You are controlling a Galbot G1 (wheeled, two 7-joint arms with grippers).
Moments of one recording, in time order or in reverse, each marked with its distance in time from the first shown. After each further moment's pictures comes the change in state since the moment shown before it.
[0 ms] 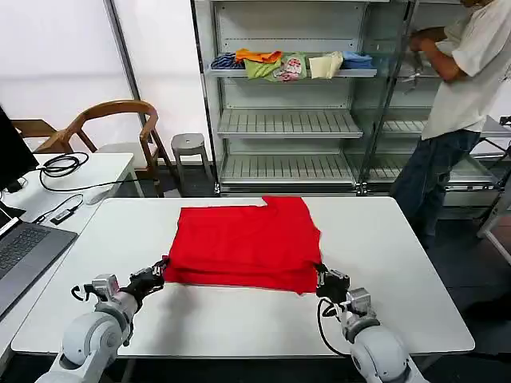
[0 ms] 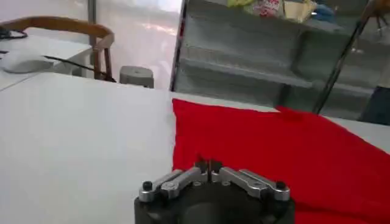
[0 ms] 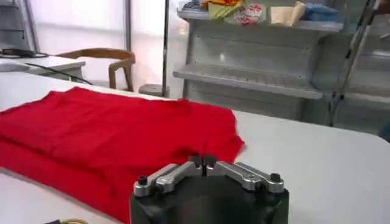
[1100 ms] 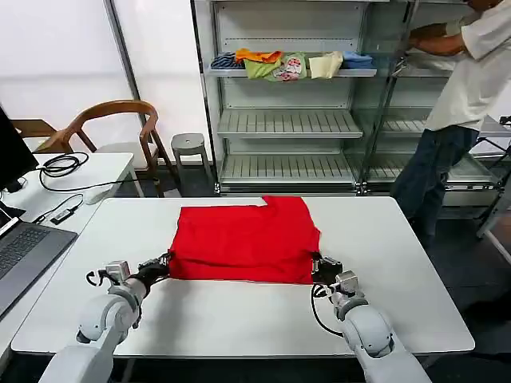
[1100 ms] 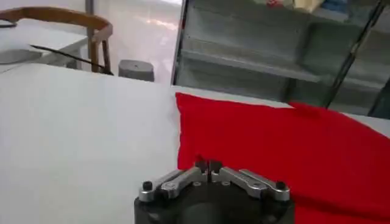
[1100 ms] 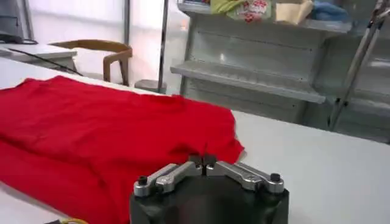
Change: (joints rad) left arm -0.152 -0.013 0.079 0.185 0.028 -0.027 0.041; right arm 0.087 0.036 -0.027 -0.139 -0.052 0.032 -0.024
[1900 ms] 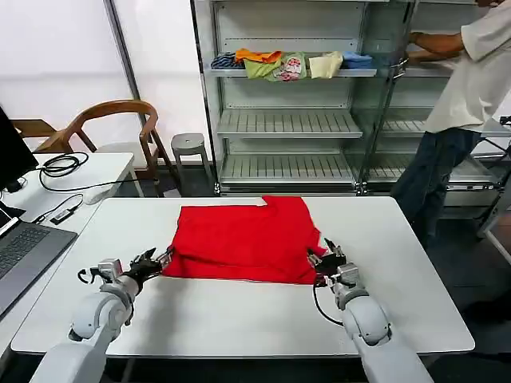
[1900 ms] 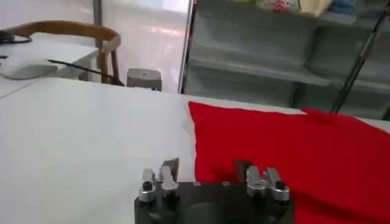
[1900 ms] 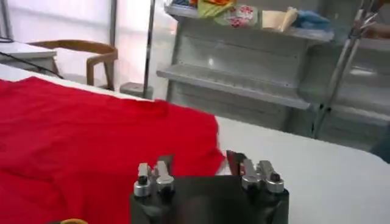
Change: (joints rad) left arm 0.048 0.045 -0.063 -0.058 0.006 -0.019 0.011; right arm -0.005 -0.005 0.059 0.022 0.004 -0.007 0.037
